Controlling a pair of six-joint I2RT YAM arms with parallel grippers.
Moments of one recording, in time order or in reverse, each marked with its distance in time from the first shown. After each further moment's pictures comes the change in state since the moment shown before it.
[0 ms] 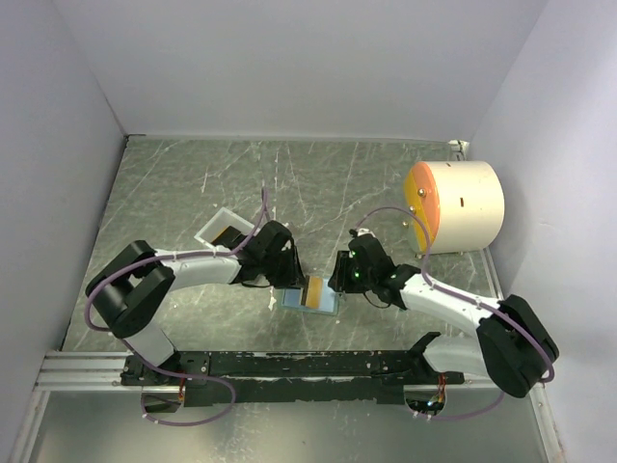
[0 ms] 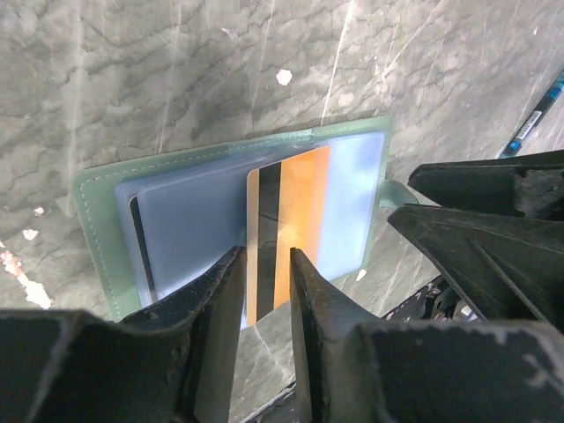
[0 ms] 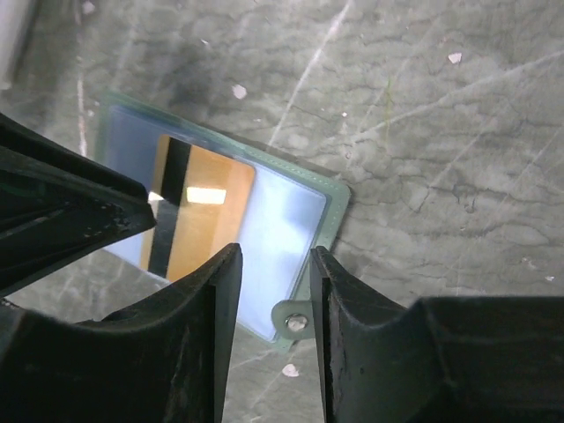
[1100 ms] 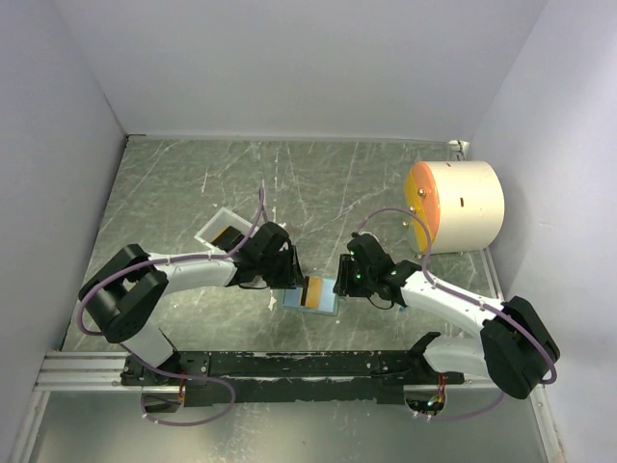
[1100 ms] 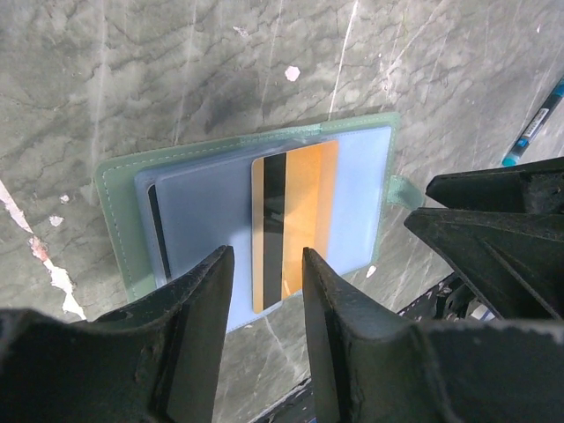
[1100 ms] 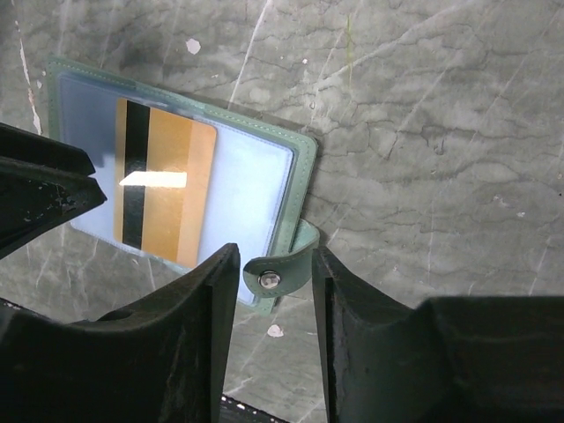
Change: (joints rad) left arm -0.001 -0.053 -0.028 -0.007 -0.033 0.029; right arm 0.007 -0.024 0.063 -0.196 0.022 0.031
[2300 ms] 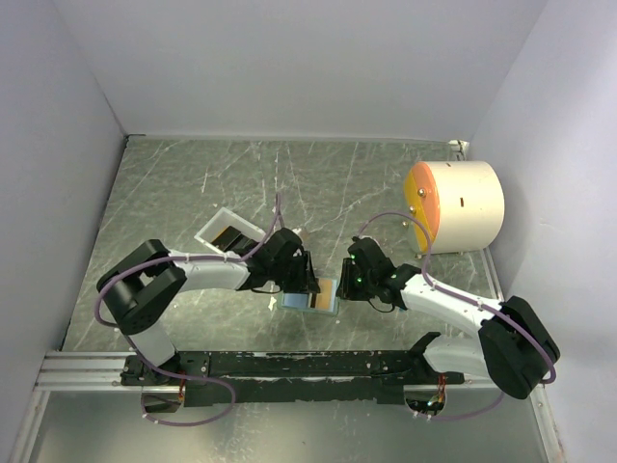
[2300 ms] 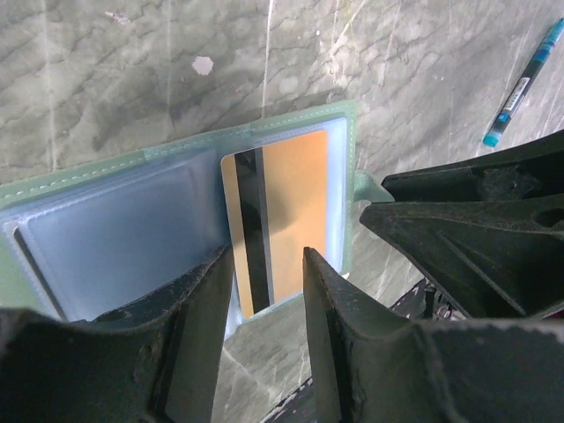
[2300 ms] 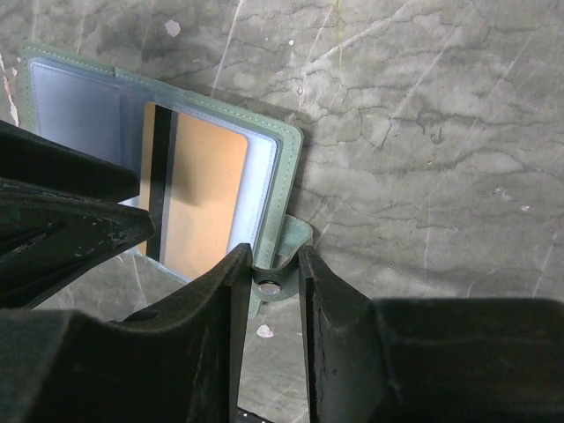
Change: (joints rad) left arm -0.073 0.086 0.023 0.107 0.024 -0.012; right arm 0.001 0.000 -0.042 0.030 -0.012 0.002
